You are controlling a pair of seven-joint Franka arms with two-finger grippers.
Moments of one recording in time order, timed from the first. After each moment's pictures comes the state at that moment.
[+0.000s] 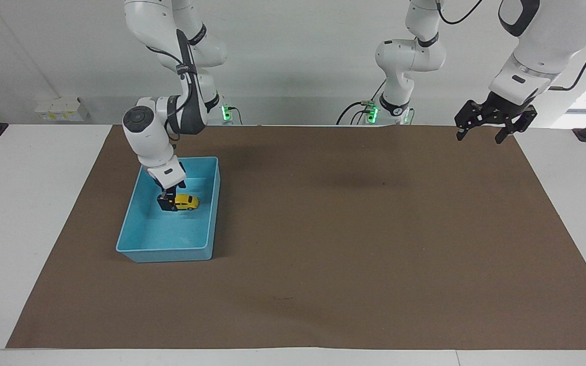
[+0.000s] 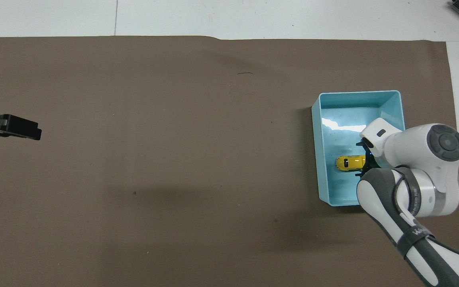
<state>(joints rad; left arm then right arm) -0.14 -0.02 0.07 -1.57 -0.03 1.55 0.08 0.08 0.08 -0.06 -2.24 -0.02 2.33 -1.44</state>
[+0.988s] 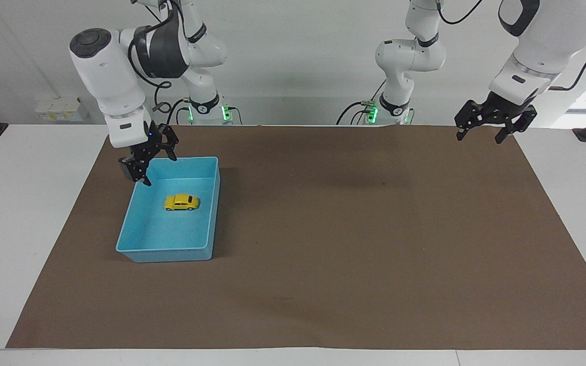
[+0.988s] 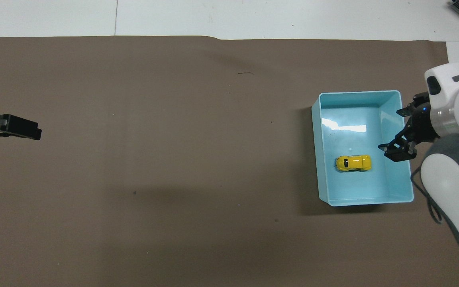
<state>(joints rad) -0.14 -0.02 0.07 -1.57 -0.03 1.55 0.08 0.09 -0.04 -0.05 -1.83 0.04 1.86 -0.90</state>
